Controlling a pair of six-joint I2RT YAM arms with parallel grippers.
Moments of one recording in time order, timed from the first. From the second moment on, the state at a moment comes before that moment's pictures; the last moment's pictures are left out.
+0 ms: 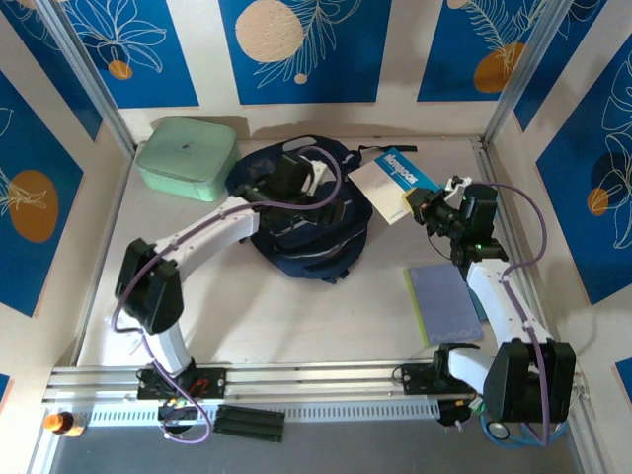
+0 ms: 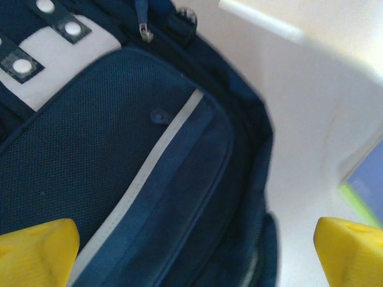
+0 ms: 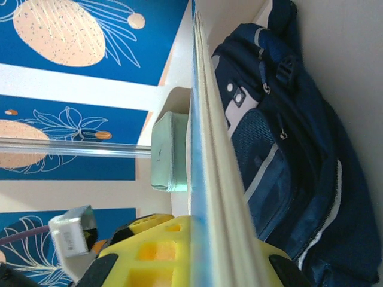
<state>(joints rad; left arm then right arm) -0.69 1.79 1.53 -0.55 0.06 -0.21 -0.04 1.09 0.73 0.01 -0.60 1.11</state>
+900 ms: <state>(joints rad) -0.72 2.11 1.76 -0.83 -0.03 0.21 -0.10 1.04 0.71 -0.12 -0.59 1.08</state>
